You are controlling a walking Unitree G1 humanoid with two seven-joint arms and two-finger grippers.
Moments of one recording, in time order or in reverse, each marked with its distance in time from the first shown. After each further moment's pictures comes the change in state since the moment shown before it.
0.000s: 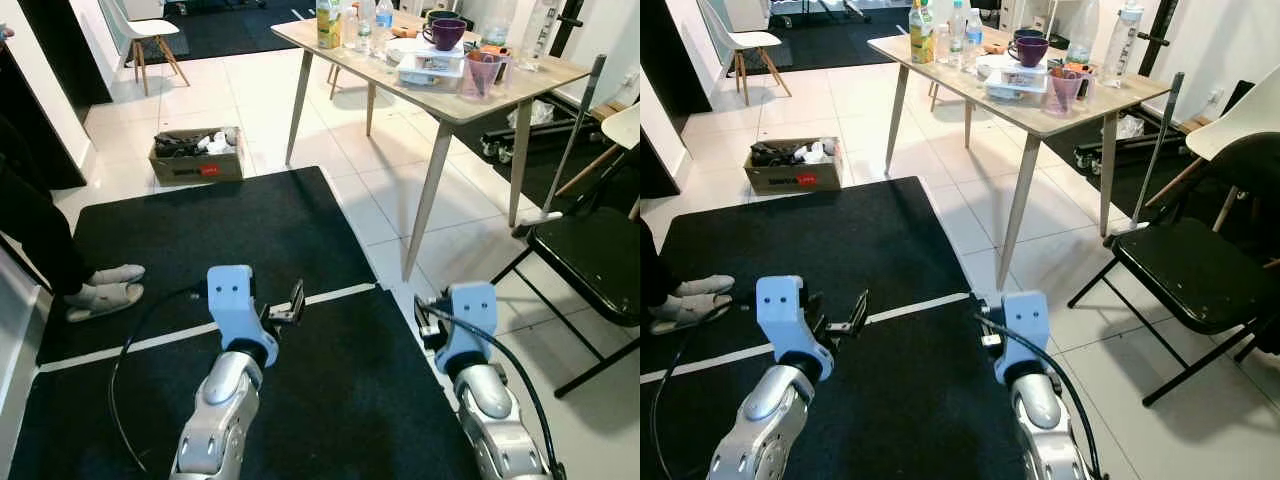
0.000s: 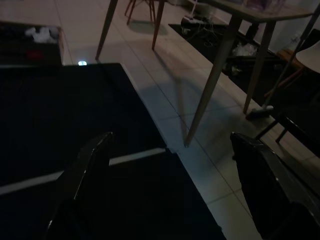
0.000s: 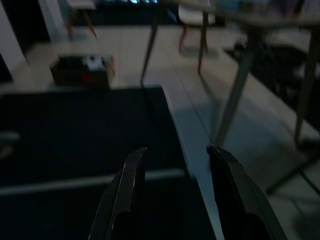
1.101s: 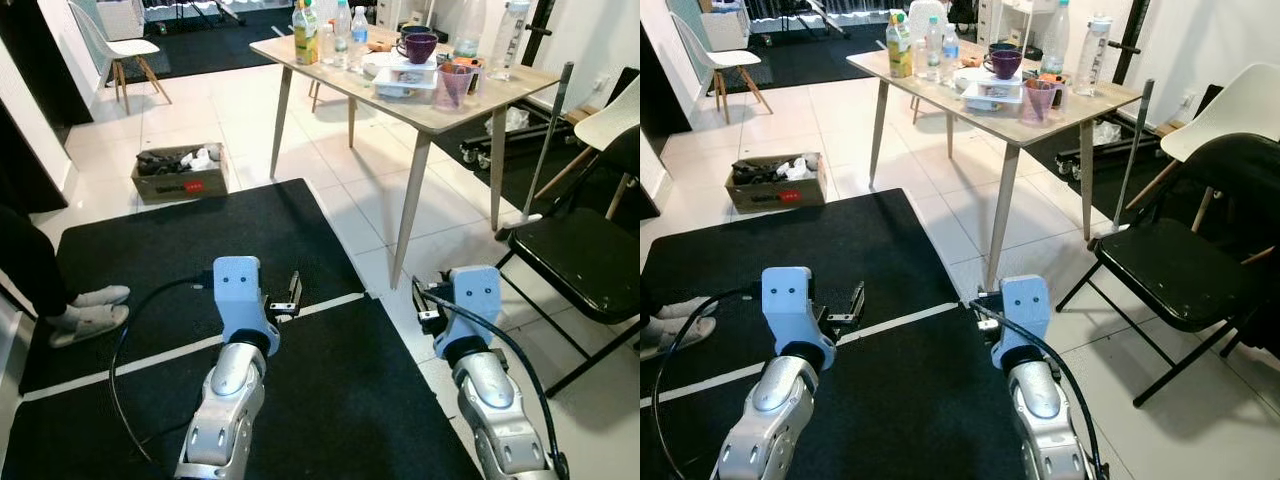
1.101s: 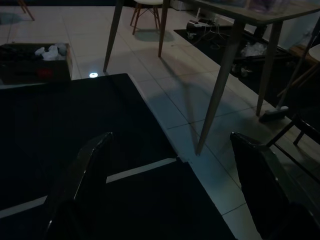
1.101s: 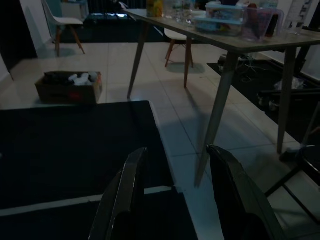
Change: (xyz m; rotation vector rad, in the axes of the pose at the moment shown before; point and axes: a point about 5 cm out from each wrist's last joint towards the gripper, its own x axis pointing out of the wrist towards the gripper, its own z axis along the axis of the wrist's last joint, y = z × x) left arm 0.003 0.001 0.002 0.074 -0.011 0.091; right arm -0.004 0.002 0.007 0.001 -0.005 0.001
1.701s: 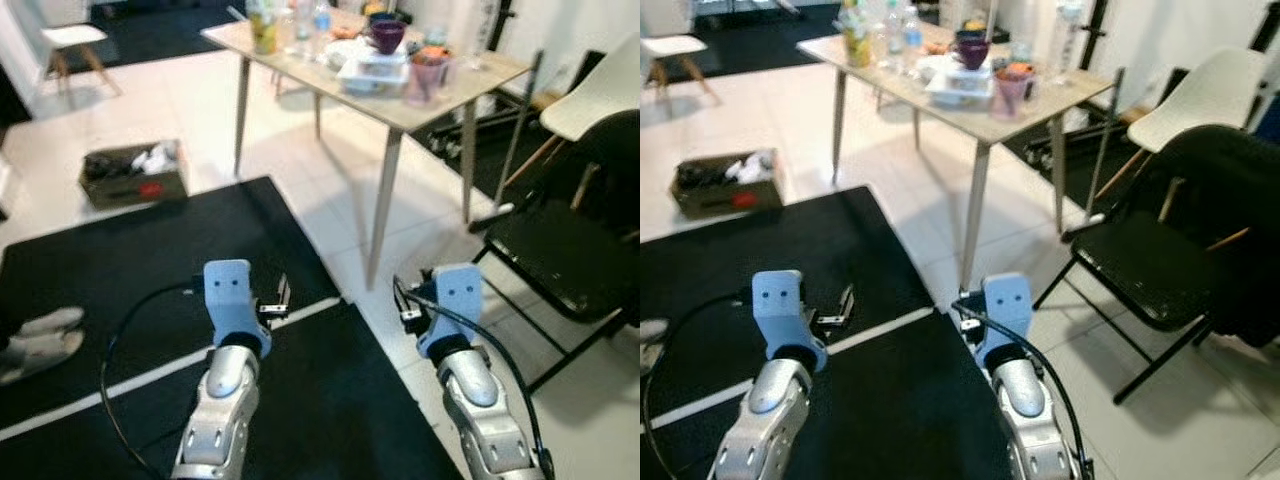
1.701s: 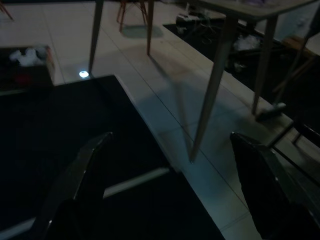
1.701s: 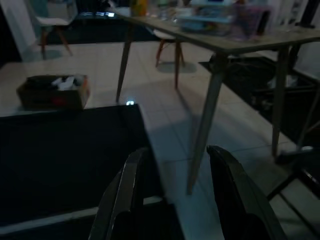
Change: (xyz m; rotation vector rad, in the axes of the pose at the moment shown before) left arm -0.001 0.001 -0.008 0.005 0.024 0.025; right arm -0.002 0.004 -0.002 -0.006 0.011 0.026
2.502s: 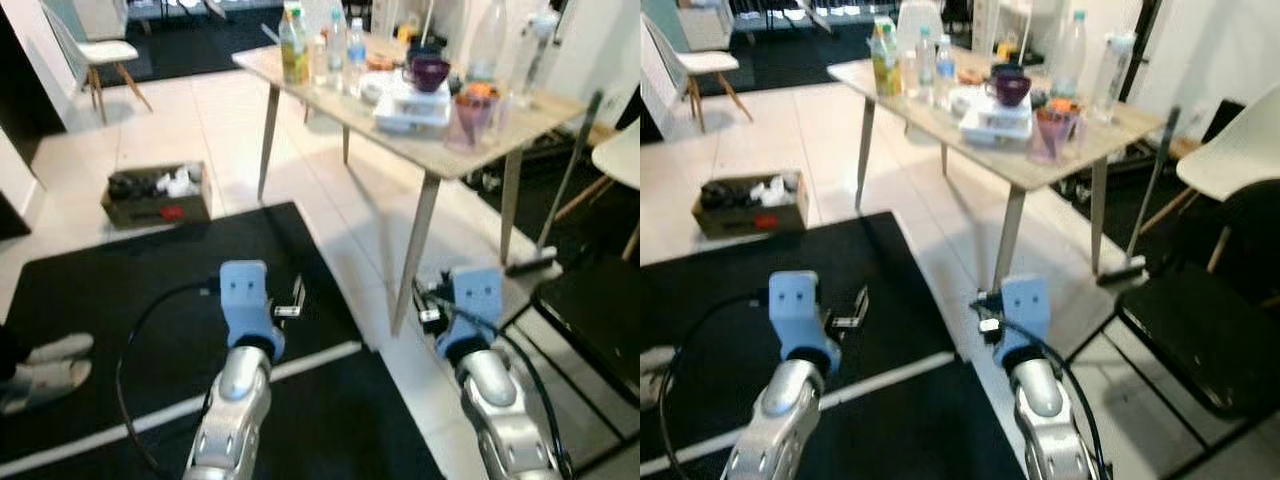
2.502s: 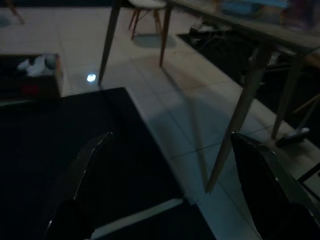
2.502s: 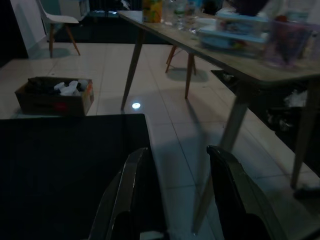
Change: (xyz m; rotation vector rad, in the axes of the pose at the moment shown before) left arm -0.003 -0.004 -0.003 0.011 -0.003 -0.006; right arm 0.000 0.005 0.001 0.005 -0.002 0.026
